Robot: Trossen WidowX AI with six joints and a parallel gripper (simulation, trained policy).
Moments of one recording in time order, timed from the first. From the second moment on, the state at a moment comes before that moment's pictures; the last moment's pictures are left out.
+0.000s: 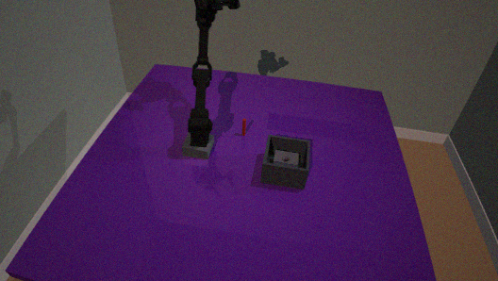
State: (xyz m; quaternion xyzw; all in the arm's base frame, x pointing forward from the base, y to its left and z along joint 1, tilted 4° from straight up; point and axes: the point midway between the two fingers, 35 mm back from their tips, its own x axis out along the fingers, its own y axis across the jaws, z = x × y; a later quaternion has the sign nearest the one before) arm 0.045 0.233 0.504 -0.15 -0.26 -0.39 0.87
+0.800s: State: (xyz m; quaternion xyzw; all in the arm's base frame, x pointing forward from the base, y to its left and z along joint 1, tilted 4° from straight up) arm 0.031 0.057 0.464 0.22 -0.10 -0.35 0.90
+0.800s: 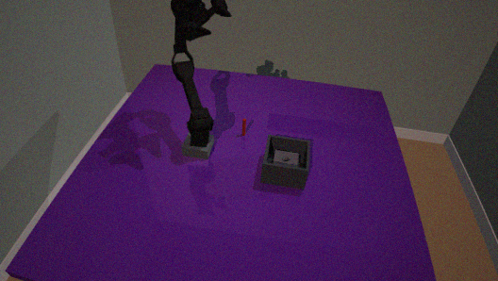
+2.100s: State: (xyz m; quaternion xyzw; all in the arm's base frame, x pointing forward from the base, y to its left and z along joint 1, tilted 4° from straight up) arm 0.158 -0.024 0.265 0.45 0.42 -0.29 0.73
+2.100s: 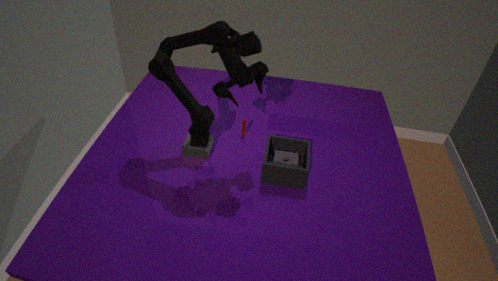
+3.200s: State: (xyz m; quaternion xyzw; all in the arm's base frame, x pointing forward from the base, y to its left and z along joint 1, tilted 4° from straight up) arm 0.185 0.085 0.101 0.36 0.57 -0.35 0.65
